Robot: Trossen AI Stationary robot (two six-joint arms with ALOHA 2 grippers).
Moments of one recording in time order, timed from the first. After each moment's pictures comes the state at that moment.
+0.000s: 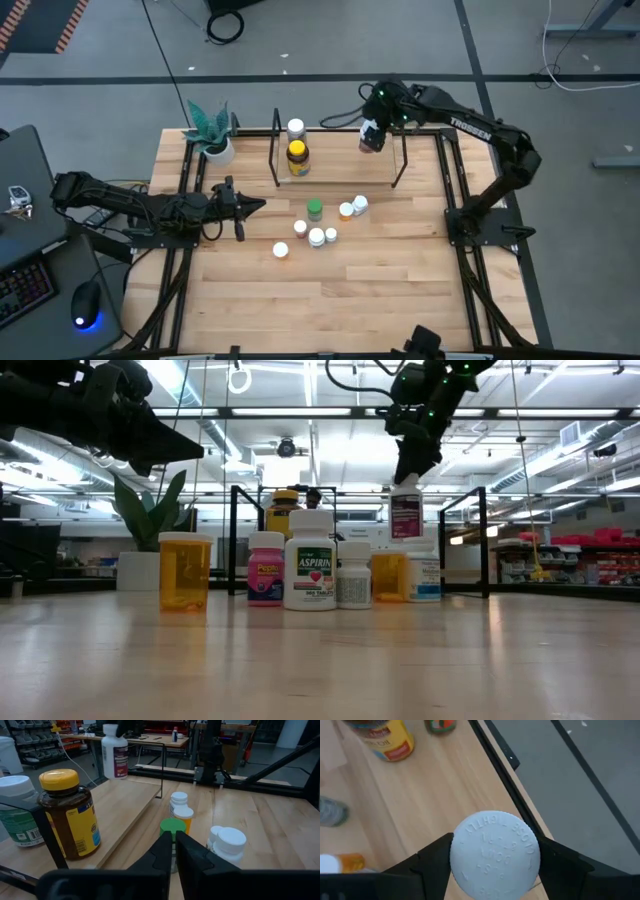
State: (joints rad) left arm -0.15 0.64 0.20 0.29 -0.45 -0.12; right arm -0.66 1.56 1.50 -0.91 -0.02 -0.17
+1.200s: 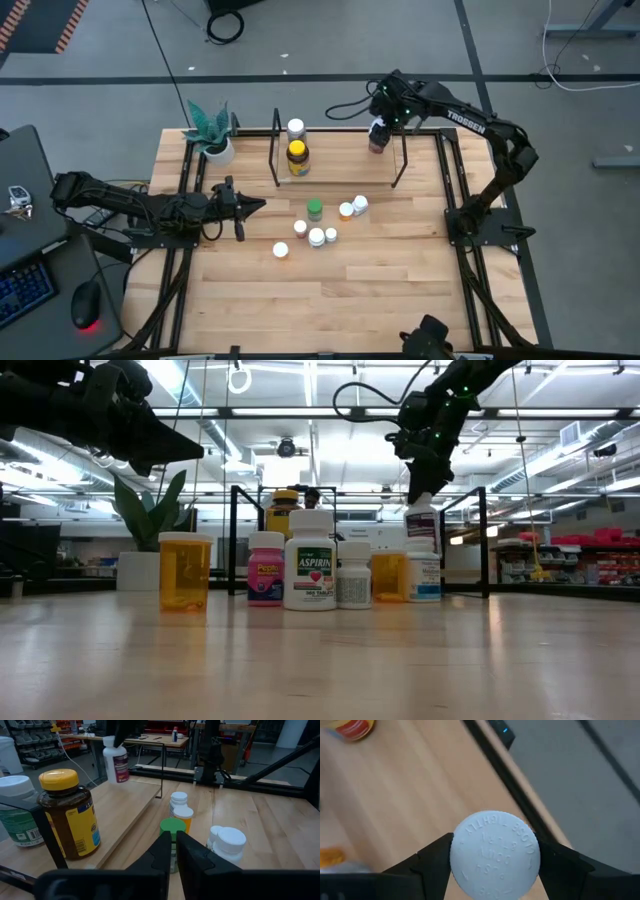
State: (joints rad) left arm -0.15 0.64 0.20 0.29 -0.45 -0.12; right arm -0.78 1.60 1.46 -0.94 -0.07 -0.18
